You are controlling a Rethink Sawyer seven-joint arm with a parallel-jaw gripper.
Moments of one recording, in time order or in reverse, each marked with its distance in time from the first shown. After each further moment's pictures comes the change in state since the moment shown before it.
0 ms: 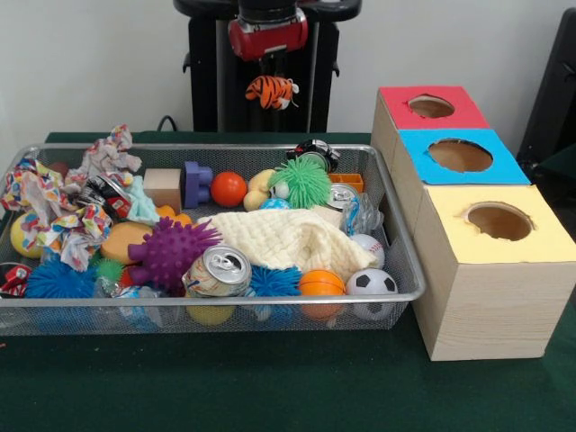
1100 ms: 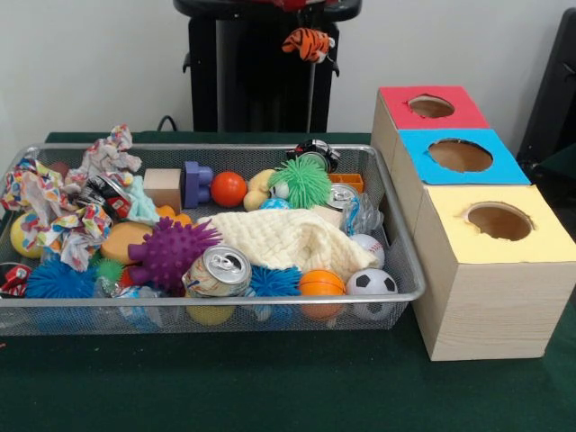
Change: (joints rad) arm 0.123 -0.214 0.012 0.183 0.123 0.000 0.000
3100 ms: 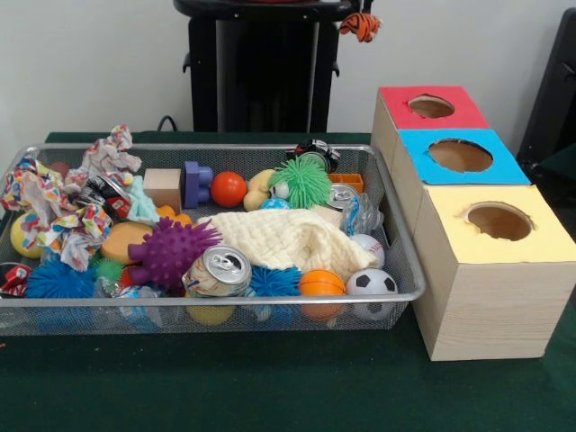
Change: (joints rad) arm 0.403 0.144 -0.276 0.157 0.118 -0.284 0.001
